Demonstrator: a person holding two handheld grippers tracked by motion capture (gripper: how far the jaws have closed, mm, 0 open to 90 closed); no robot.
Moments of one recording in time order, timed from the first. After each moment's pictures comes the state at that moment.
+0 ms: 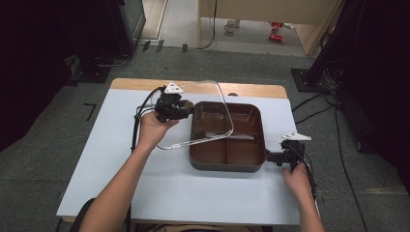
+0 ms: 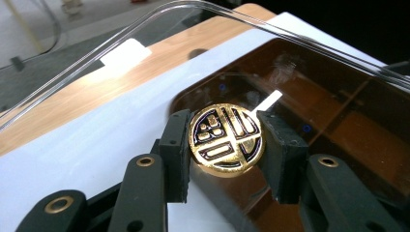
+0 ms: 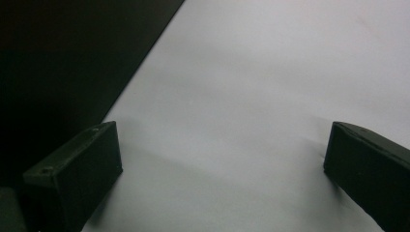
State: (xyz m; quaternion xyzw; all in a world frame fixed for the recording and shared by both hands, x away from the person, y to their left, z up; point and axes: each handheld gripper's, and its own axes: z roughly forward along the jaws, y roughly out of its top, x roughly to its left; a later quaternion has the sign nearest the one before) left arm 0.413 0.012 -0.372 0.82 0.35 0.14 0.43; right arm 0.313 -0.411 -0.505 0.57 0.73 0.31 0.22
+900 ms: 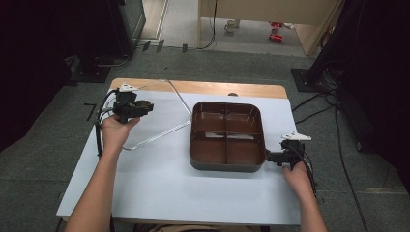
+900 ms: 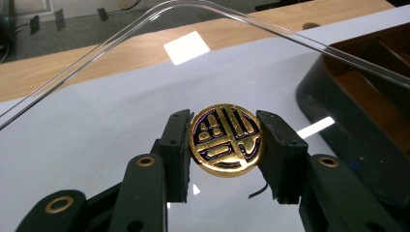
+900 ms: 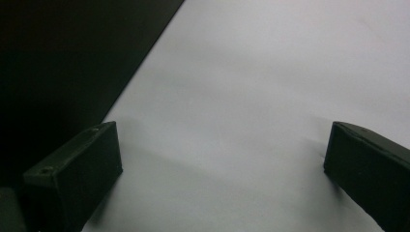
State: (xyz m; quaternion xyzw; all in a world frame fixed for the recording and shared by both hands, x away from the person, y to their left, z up) left arm 0.427 0.127 -0.394 0.77 0.48 0.17 0.39; right arm 0.313 -0.411 -0.505 0.57 0.73 0.31 0.22
